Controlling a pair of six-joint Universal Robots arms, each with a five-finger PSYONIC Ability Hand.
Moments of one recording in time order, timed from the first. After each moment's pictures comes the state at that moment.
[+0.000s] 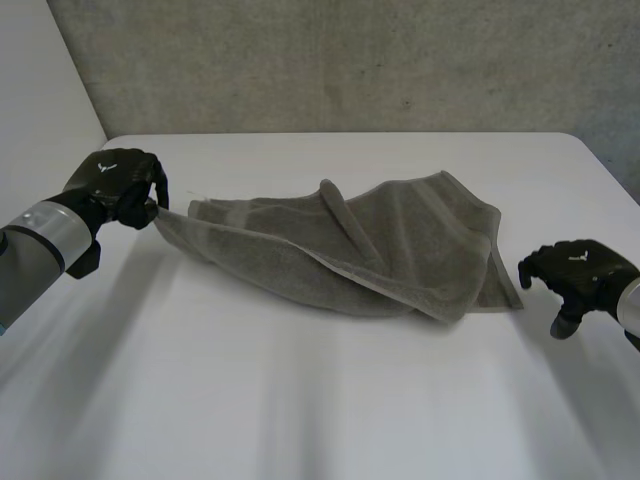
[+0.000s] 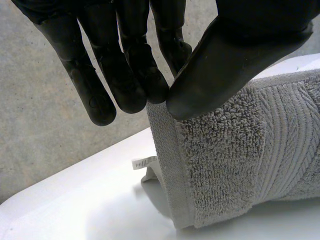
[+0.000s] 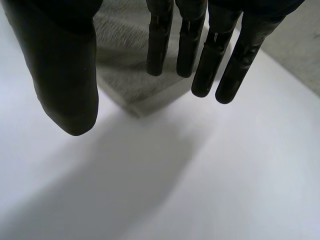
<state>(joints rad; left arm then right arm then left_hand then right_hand) 4.64 -1.92 -1.54 3.33 -1.14 3.29 1.49 -1.26 1.71 0.15 1.12 2.45 1.29 1.36 1.34 1.36 1.13 0.57 0.56 0.57 0.56 0.39</state>
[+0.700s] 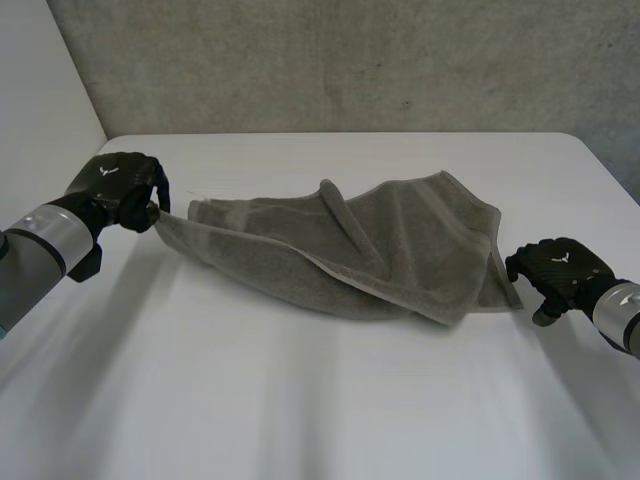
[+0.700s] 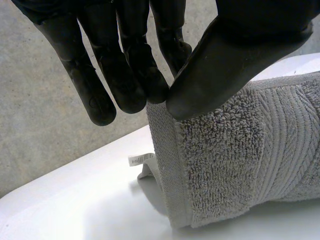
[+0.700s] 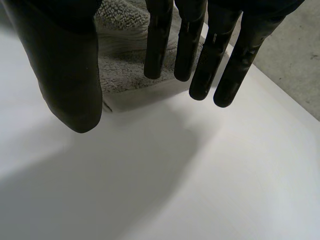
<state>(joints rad) 4.64 -1.92 -1.56 3.33 -1.14 3.29 1.48 -1.10 1.73 -0.14 1.04 2.47 1.29 1.36 1.34 1.36 1.13 0.60 0.59 0.60 0.60 0.43</state>
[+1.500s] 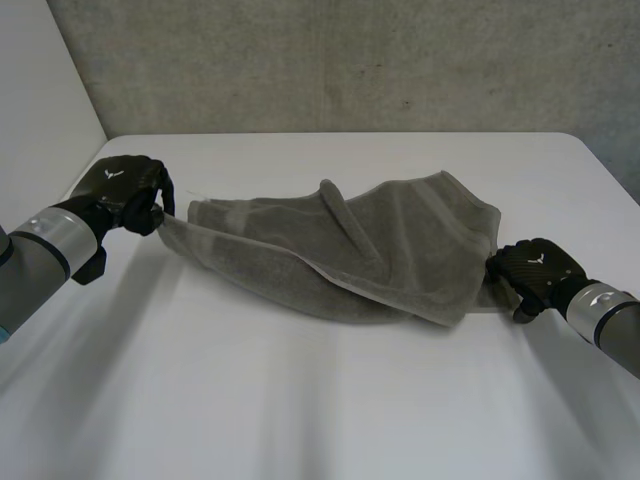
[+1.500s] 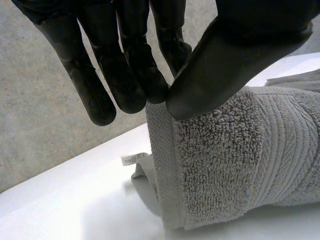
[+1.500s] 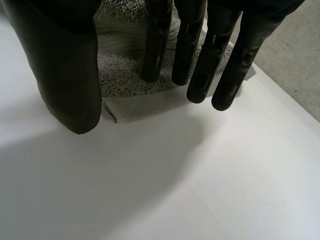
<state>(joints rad) 4.63 -1.92 -1.56 3.33 -1.14 3.29 1.54 -0.99 1.67 -0.21 1.05 2.46 1.29 1.36 1.34 1.36 1.13 0.65 0.65 0.66 0.65 0.48</state>
